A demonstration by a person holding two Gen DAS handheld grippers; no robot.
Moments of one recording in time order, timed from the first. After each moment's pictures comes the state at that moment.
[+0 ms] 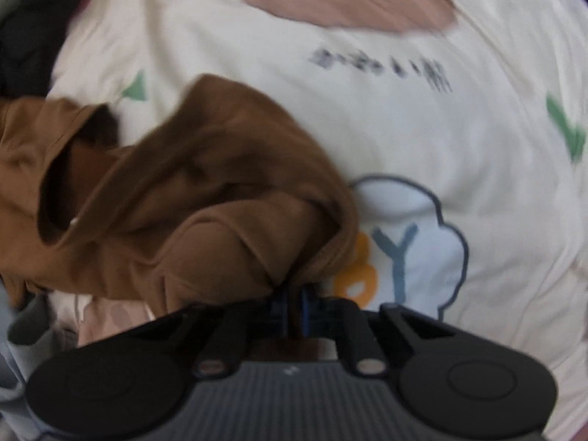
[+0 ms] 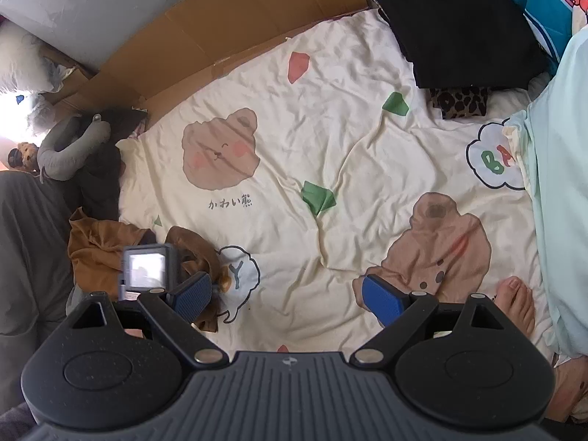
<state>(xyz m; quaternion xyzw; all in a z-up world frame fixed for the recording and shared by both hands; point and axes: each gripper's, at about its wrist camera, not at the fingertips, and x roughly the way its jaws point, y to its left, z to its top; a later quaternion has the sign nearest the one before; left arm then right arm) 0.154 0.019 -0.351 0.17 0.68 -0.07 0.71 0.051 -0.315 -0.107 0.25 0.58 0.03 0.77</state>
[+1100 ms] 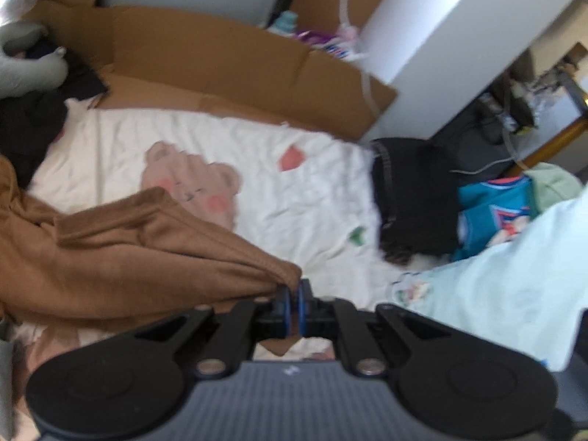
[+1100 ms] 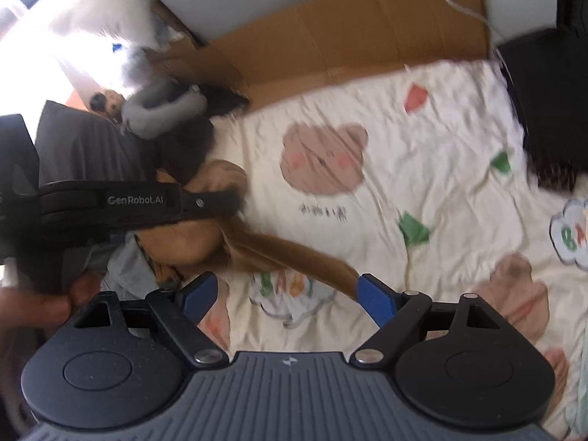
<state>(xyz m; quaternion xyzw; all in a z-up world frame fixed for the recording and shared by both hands) 0.134 -0.056 -0.042 -0.05 0.55 -0.26 0.79 0.055 -0.245 -0.060 0.19 0.51 0.18 0.82</state>
